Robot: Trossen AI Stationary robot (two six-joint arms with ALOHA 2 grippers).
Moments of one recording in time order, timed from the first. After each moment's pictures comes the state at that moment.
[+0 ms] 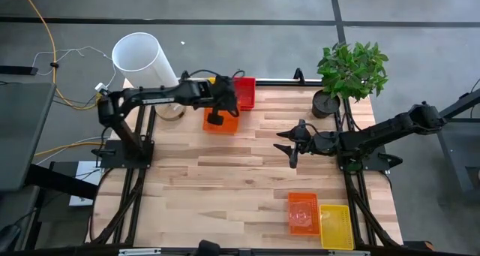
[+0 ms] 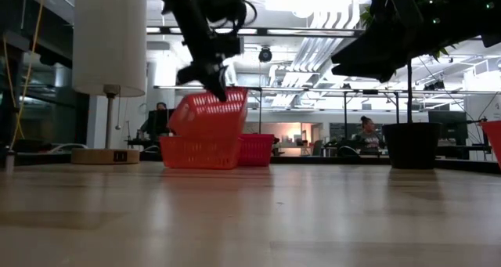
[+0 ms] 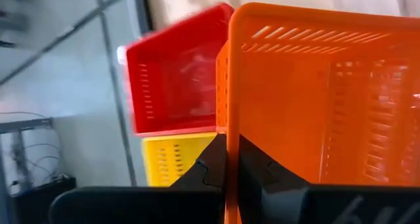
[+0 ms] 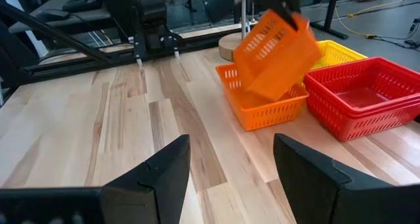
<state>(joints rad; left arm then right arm) 0.46 1.69 1.34 -0.66 -0.30 0.74 0.17 1.05 0.34 0.44 0.42 0.20</state>
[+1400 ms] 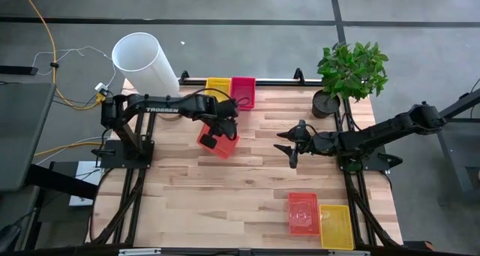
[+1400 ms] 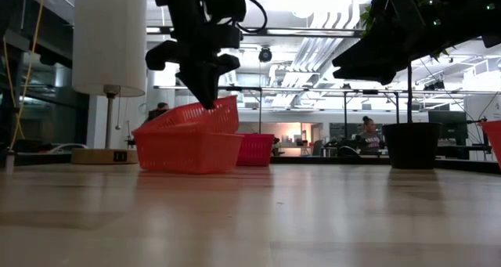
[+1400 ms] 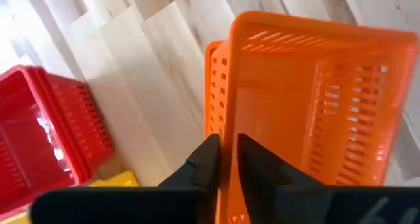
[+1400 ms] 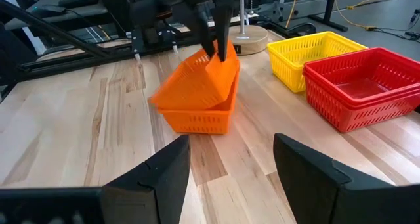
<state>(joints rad) 0.31 1.72 1.34 -0.87 -0.04 0.72 0.17 1.05 0.34 0.41 0.42 0.23</state>
